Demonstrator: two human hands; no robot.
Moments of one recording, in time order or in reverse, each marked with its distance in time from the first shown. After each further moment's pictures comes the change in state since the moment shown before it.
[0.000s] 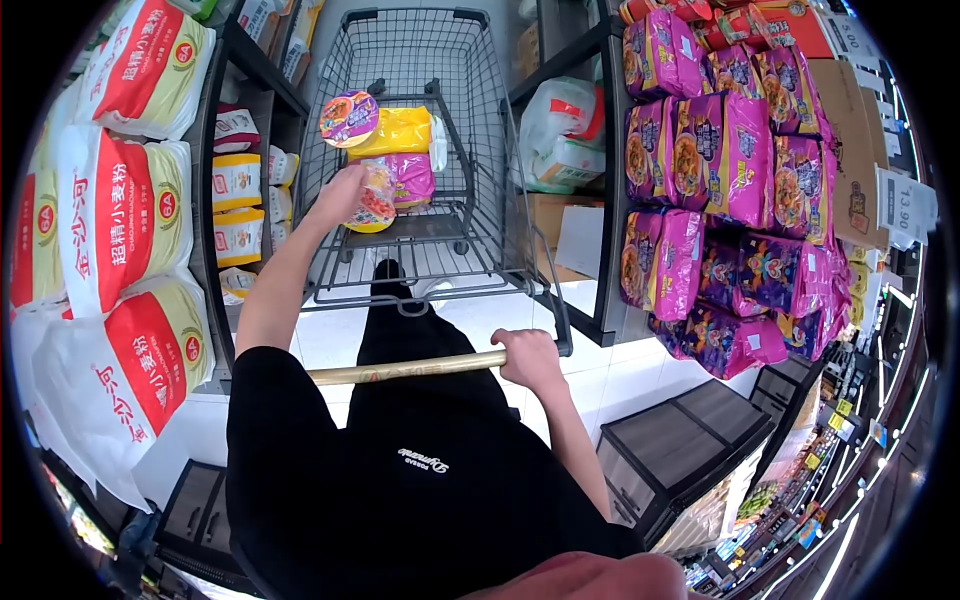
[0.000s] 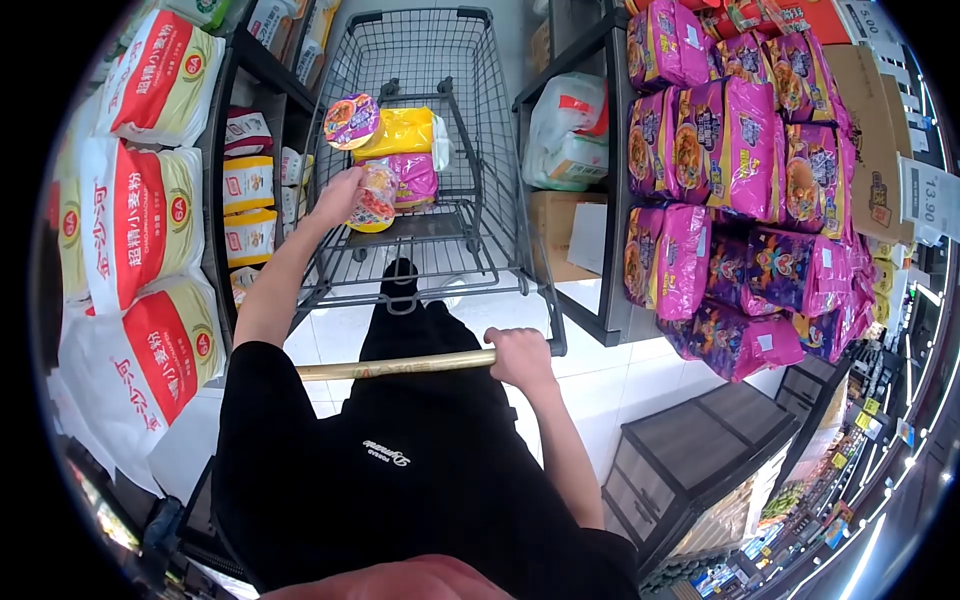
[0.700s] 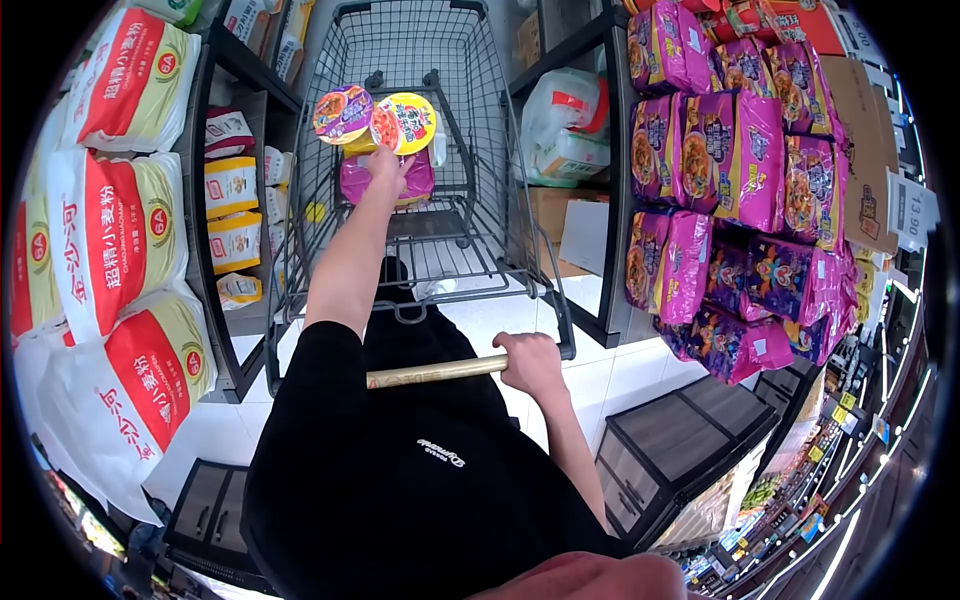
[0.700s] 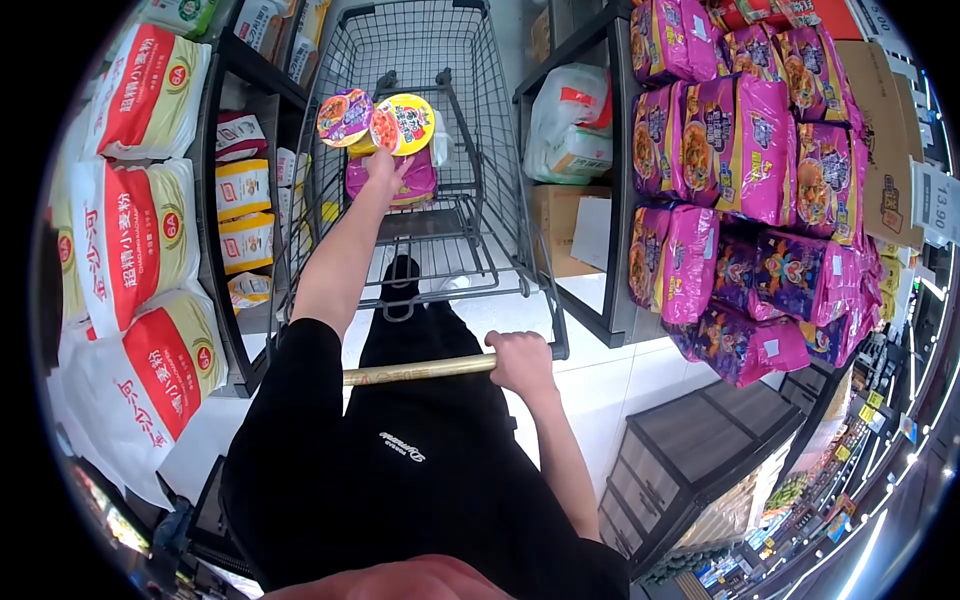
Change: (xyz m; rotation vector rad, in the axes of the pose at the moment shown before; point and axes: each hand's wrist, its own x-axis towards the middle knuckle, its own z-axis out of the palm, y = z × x) left_hand 0.133 0.041 0.095 -1.720 0.598 -1.005; right_hand 0.006 0.001 0.001 0.031 0.053 0.001
